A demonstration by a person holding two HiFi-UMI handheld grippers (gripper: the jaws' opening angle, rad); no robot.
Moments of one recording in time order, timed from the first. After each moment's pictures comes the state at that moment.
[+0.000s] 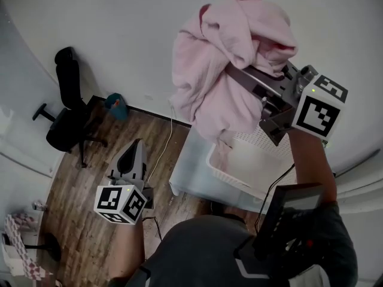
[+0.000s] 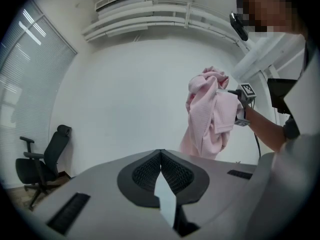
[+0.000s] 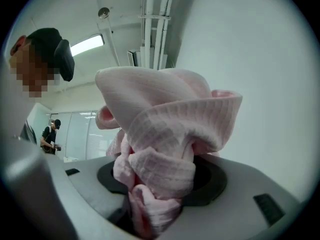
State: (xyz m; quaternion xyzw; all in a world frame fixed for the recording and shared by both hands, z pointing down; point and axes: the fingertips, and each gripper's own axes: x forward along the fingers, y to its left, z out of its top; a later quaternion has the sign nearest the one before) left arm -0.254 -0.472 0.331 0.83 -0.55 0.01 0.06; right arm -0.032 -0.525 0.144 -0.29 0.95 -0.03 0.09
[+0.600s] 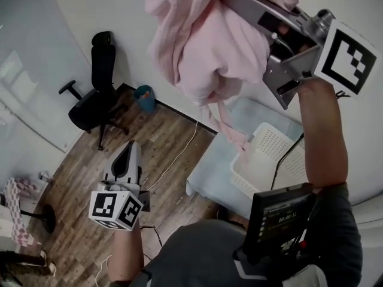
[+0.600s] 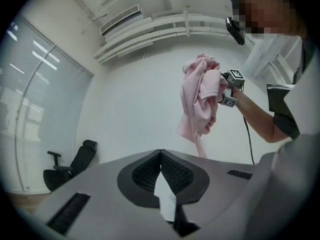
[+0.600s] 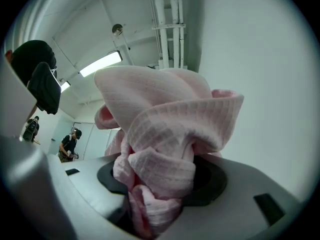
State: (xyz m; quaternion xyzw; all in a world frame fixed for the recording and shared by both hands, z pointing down) left arm -0.329 -0.406 0.303 0.77 -0.64 -0.02 0.01; right arm -0.128 -0.496 0.009 -0.16 0.97 0.06 0.15
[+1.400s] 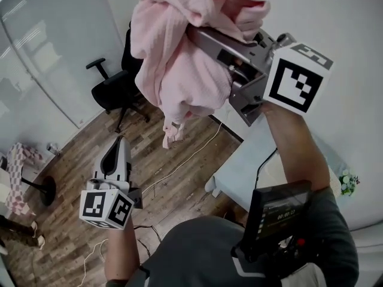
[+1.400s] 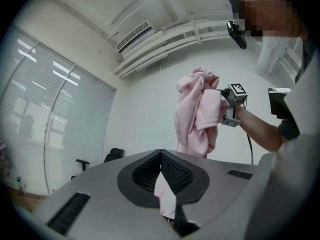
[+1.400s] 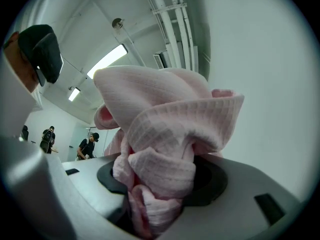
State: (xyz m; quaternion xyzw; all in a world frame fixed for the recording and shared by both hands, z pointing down) left arm -0.496 -0.312 0.263 0.68 -0.73 -0.05 -0.01; right arm -0.351 -0.446 0.046 -0.06 0.99 0.00 0.15
